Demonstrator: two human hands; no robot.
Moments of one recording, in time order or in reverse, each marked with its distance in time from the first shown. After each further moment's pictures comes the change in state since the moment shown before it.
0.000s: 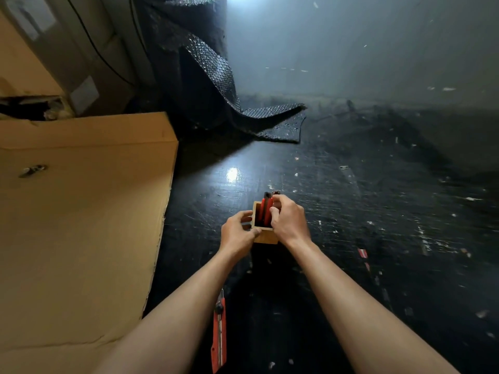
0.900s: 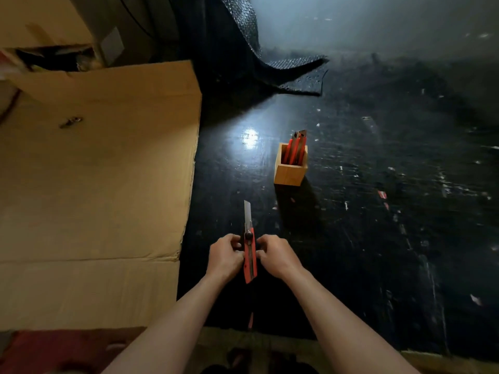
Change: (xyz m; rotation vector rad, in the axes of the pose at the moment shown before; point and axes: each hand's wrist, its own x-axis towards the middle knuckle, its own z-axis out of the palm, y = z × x) left_hand -0.163 -0.135 -0.046 0.188 -0.047 -0.225; right_hand -0.203 0.025 0.087 -0.092 -0.577 0.205
